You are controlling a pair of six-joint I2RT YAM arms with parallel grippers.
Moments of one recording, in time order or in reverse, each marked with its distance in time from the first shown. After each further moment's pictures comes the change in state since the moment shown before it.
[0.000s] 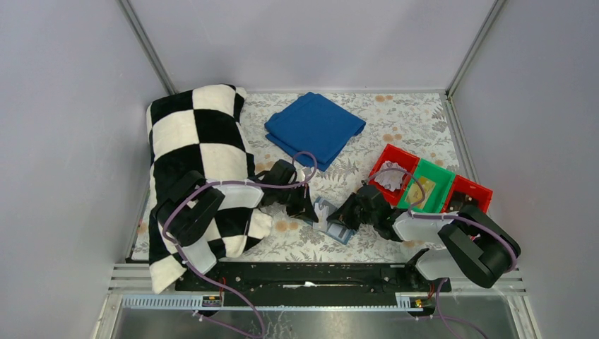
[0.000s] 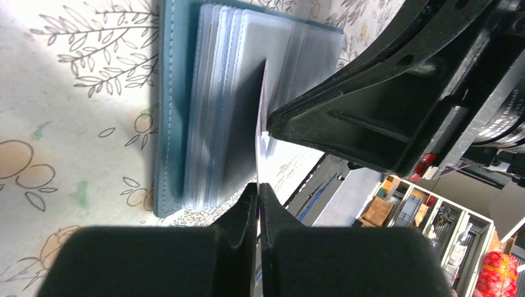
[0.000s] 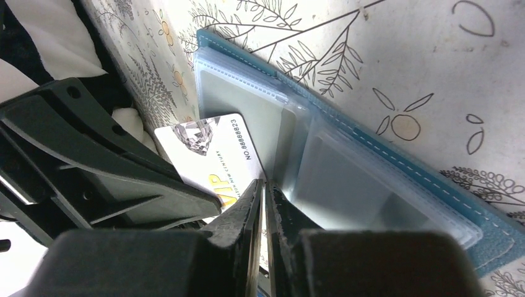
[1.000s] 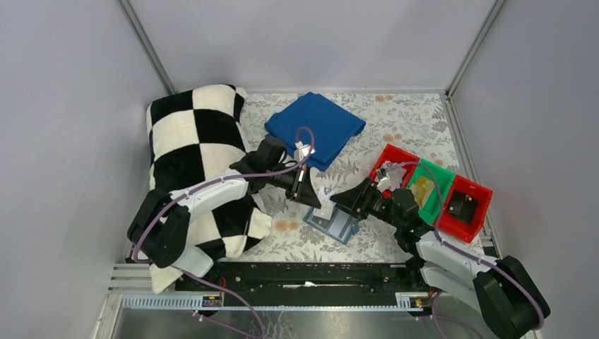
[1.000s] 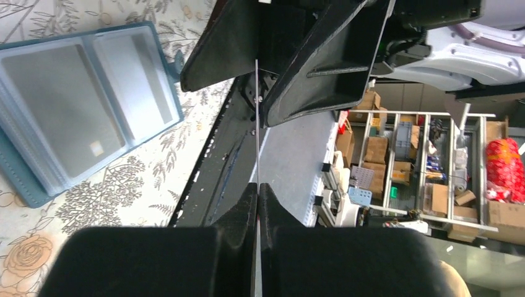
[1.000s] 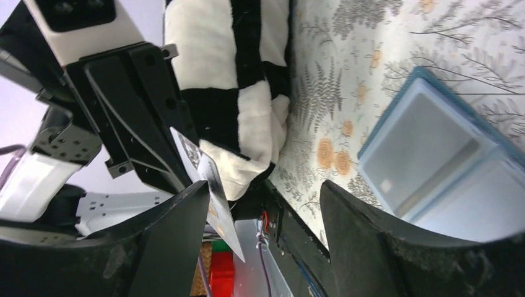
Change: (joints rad) left arm 0.058 -0.218 0.159 -0.193 0.301 0.159; right arm -0.160 -0.421 -0.160 0.256 -0.205 -0.019
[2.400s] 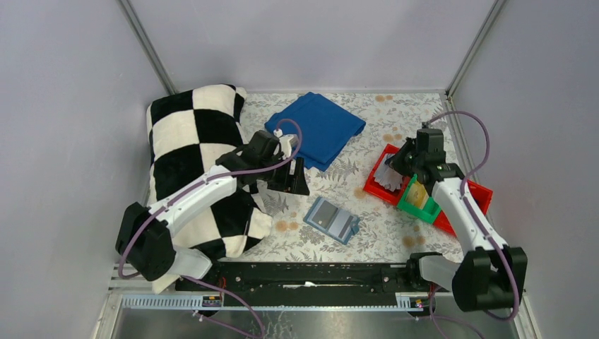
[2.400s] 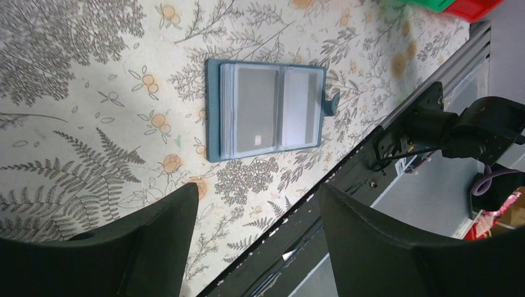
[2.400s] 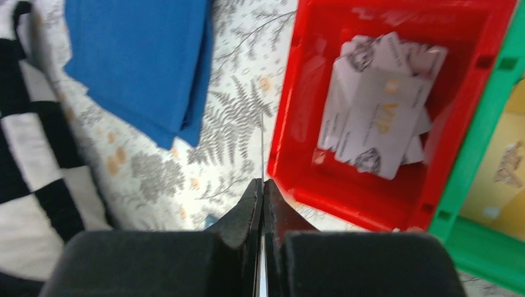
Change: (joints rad) left arm 0.015 -0.095 0.130 -0.388 -0.547 0.171; right arm -0.441 0.187 0.681 -0.977 0.269 -0.560
